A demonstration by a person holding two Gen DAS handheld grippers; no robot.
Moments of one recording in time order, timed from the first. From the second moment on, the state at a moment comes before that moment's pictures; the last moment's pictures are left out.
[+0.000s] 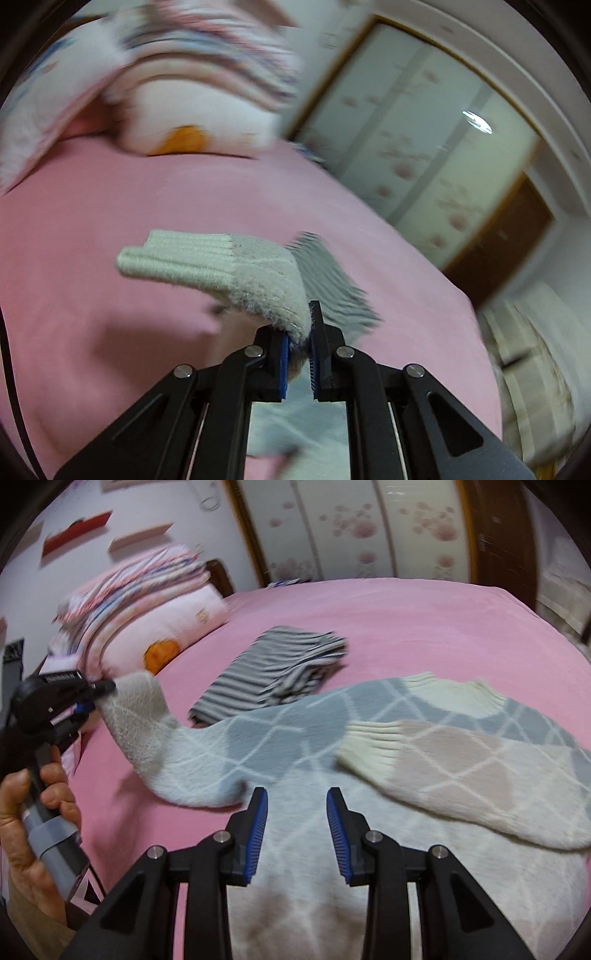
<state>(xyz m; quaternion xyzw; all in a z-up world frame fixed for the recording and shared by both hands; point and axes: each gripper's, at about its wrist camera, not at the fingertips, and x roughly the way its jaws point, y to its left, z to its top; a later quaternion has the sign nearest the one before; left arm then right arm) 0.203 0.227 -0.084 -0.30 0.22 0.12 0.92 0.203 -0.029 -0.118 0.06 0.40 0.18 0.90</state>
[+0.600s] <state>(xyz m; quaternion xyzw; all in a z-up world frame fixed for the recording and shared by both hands) 0.274 -0.006 -0.193 -0.12 0.44 -0.07 0.89 0.195 -0.186 -0.148 0.13 0.41 0.07 0.90</state>
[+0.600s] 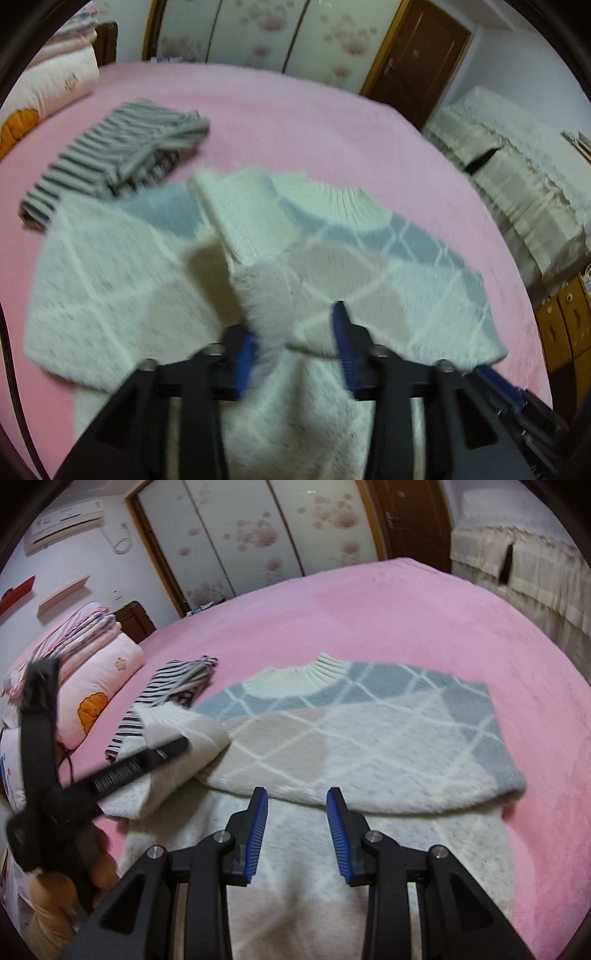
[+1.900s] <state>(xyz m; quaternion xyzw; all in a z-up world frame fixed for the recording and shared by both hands) 0.195 0.153 -0.249 -0.22 0.45 0.07 0.86 0.281 -0.164 -0.203 0.16 0.48 0.14 0.85</state>
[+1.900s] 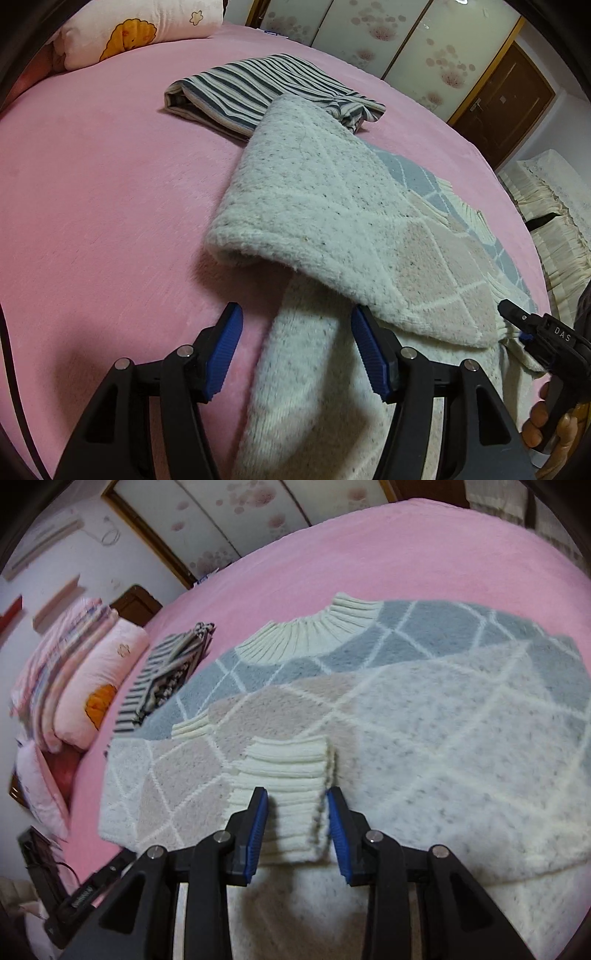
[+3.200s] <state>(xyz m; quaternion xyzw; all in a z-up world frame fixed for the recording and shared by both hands) 0.220 0.161 -0.251 -0.22 0.45 0.10 0.86 0.323 -0.274 -0.183 0.14 0.44 -0.01 0.89</state>
